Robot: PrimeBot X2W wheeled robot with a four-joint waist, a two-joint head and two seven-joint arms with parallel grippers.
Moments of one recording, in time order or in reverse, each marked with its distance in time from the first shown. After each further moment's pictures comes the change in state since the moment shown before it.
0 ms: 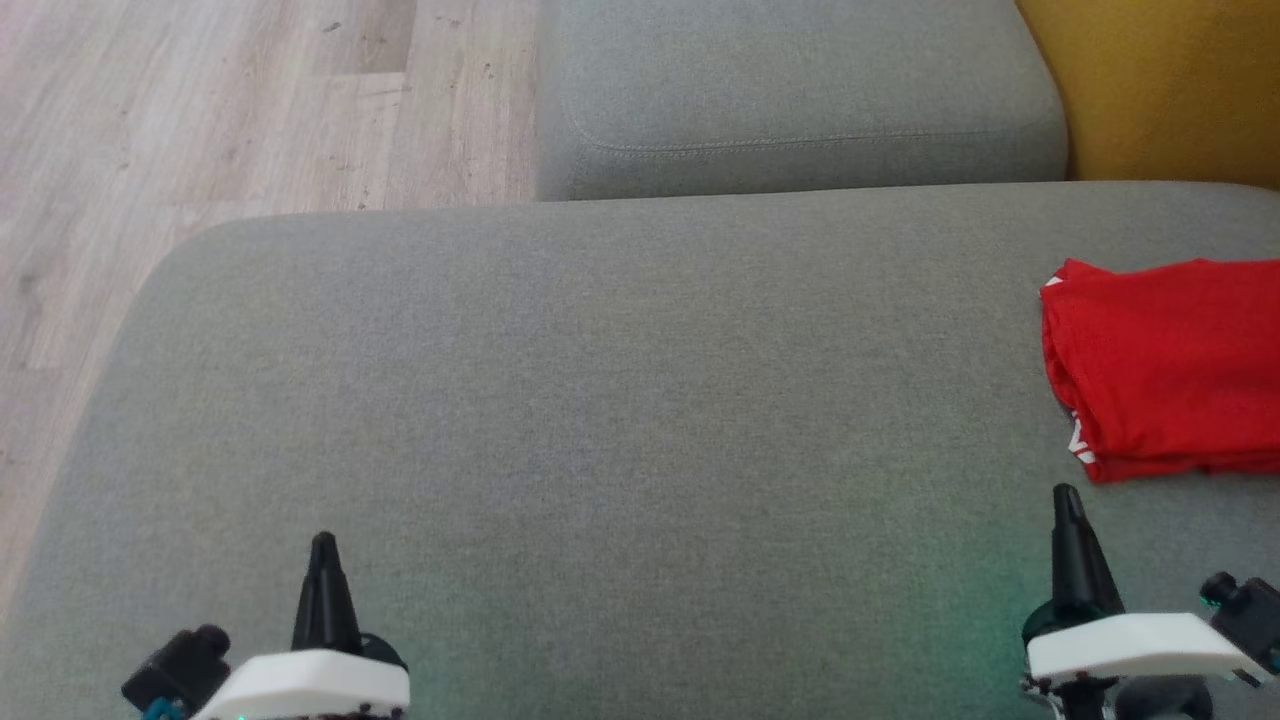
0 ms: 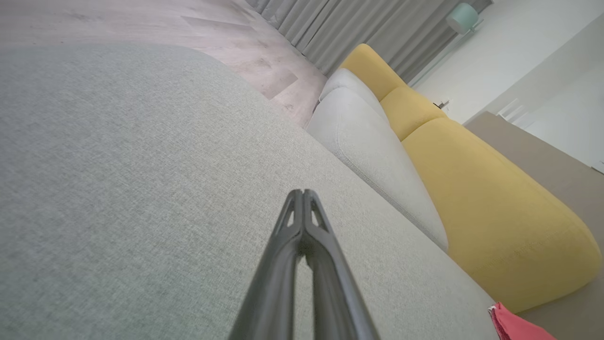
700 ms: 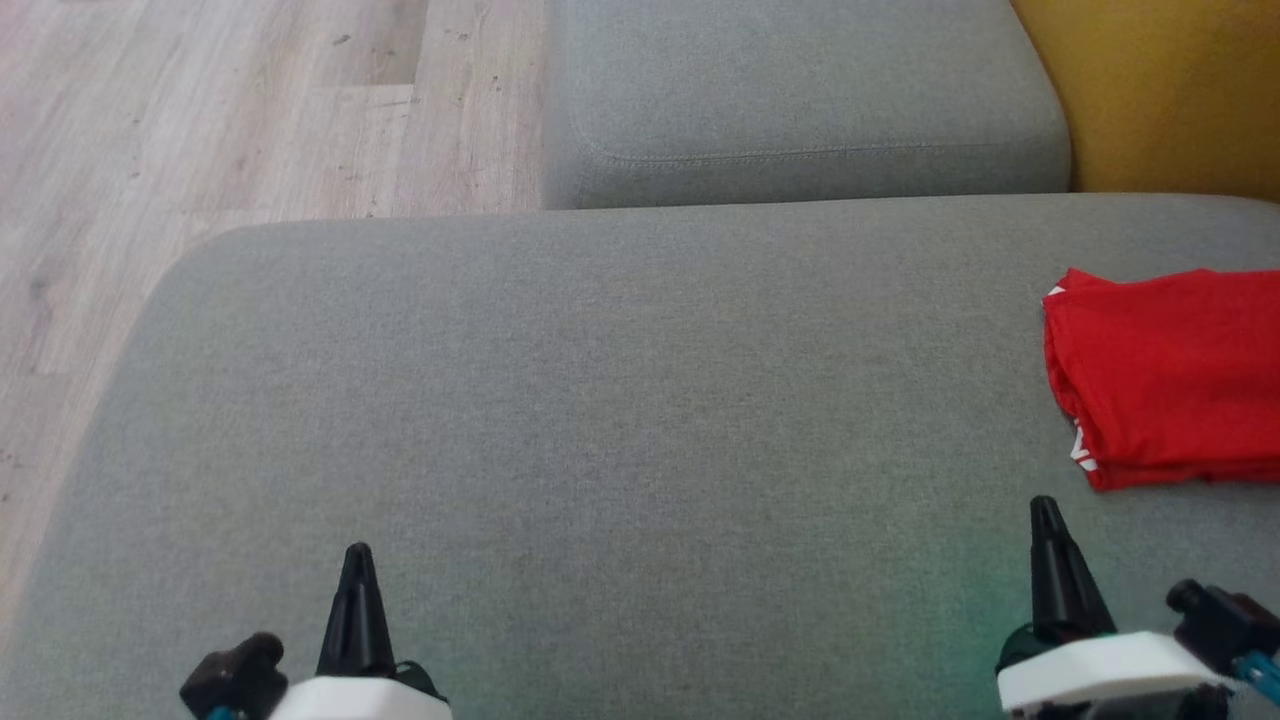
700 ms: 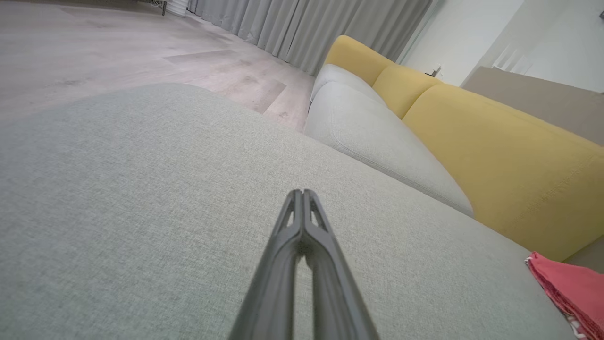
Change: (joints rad) left arm 0.030 -0.002 -0.053 -0.003 0.245 0.040 -0.053; right arm 0.036 0.001 0.024 -0.011 -0.256 0.000 -0.061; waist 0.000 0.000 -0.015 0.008
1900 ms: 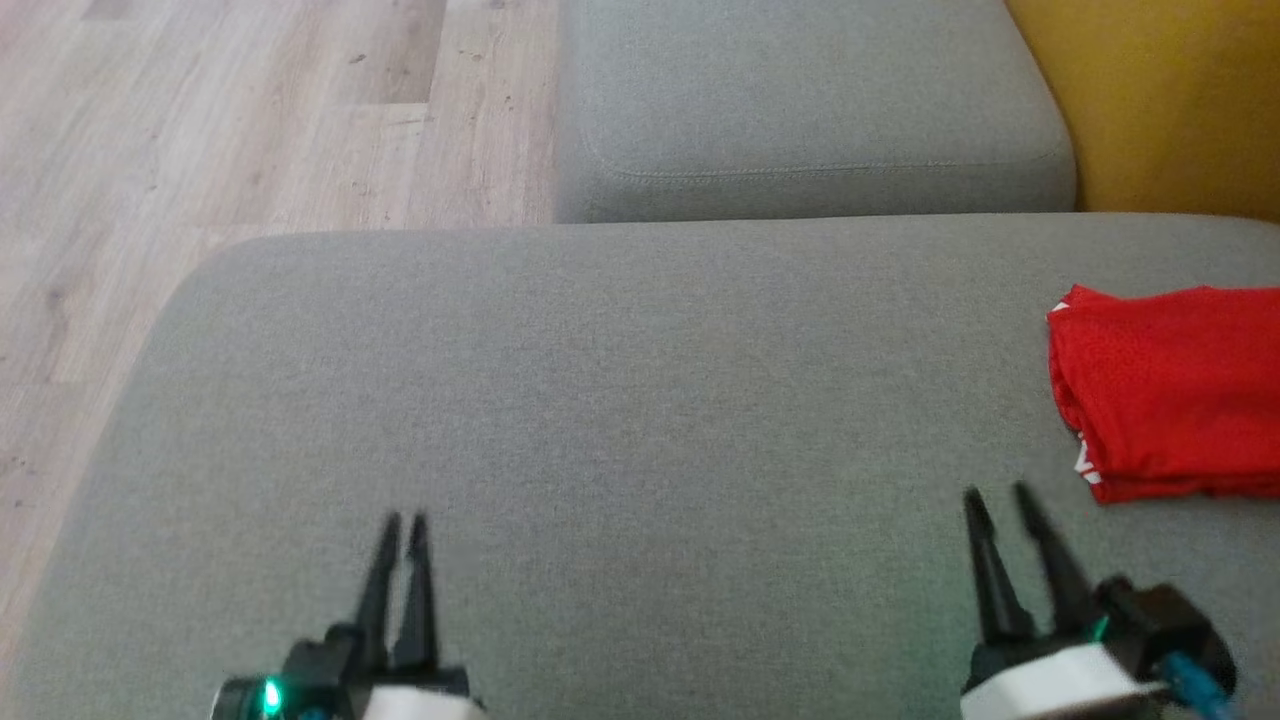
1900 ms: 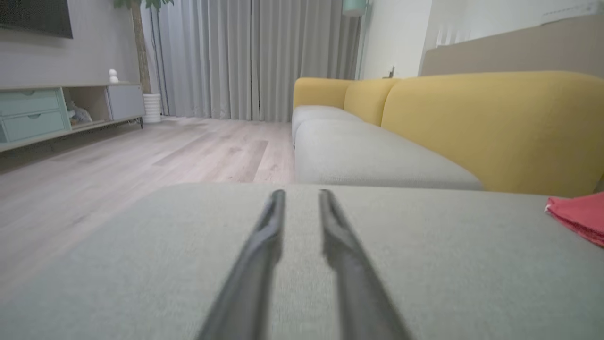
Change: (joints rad) left arm -0.017 -0.006 -0.044 -0.054 0.402 0.058 -0.080; right arm -0.005 0.000 0.027 -0.060 -0.416 0.000 -0.077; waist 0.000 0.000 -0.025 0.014
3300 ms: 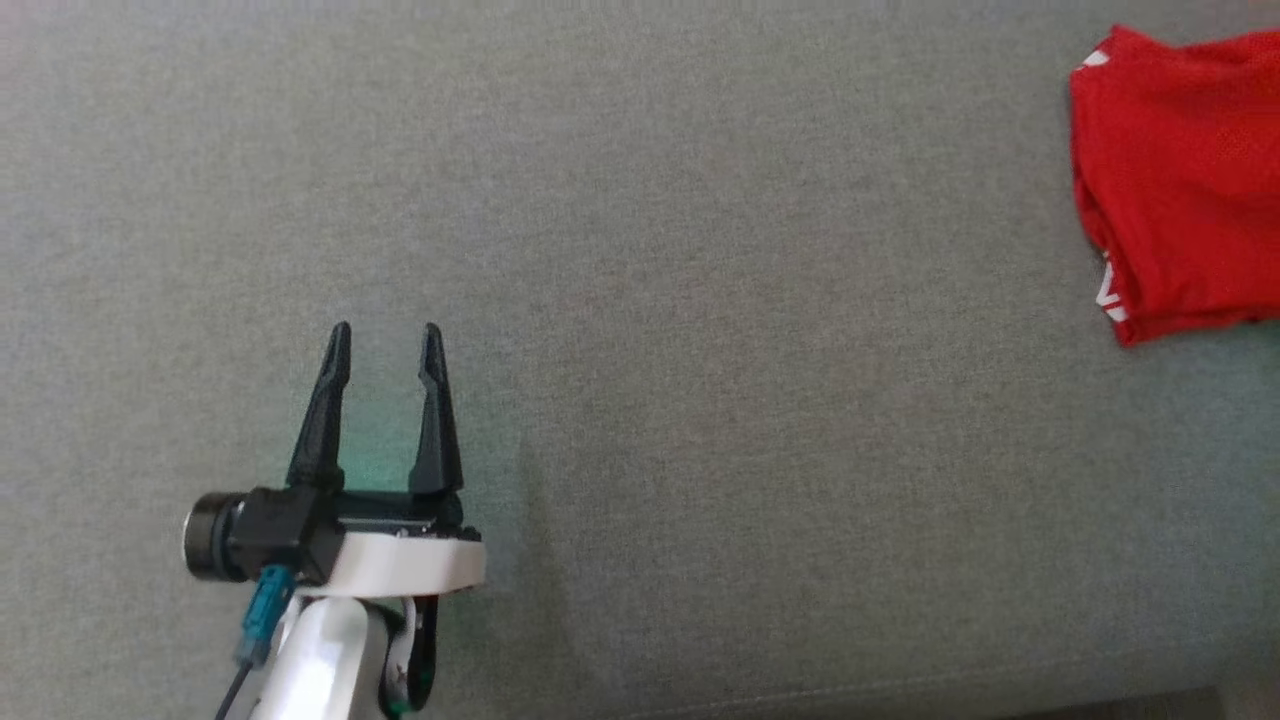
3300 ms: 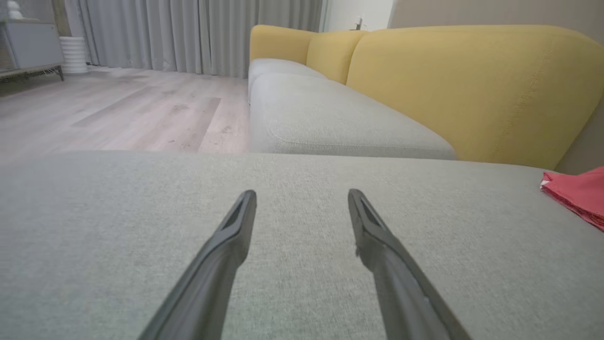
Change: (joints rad) left arm -0.223 0.000 0.010 -0.054 -0.017 -0.035 0.000; right arm -0.779 -0.589 -0.020 0.722 0.273 0.000 0.002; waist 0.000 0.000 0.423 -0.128
